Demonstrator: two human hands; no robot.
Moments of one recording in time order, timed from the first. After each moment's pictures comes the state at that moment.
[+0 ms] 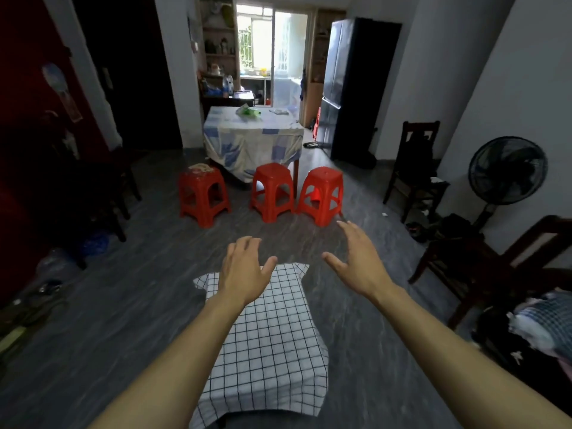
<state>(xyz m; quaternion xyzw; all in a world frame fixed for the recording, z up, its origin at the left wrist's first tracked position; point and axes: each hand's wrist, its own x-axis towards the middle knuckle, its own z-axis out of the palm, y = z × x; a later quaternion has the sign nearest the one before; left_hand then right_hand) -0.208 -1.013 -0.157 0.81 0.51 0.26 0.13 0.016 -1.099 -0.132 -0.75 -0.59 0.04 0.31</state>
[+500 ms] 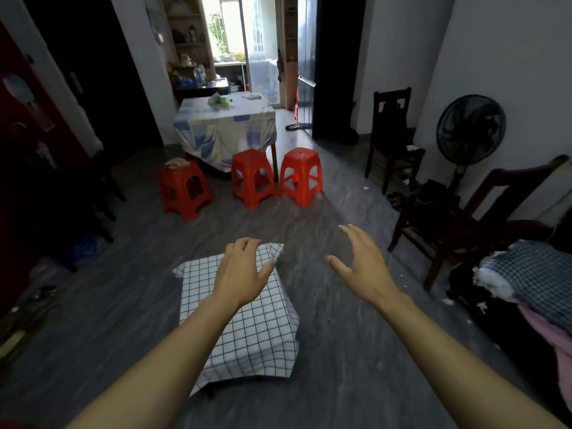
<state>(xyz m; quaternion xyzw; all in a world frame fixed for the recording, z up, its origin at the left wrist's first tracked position) -0.084 -1.144 -0.156 0.85 0.47 0.21 0.11 0.141 -1.259 -0.151 -0.76 -0.55 0.06 0.34</state>
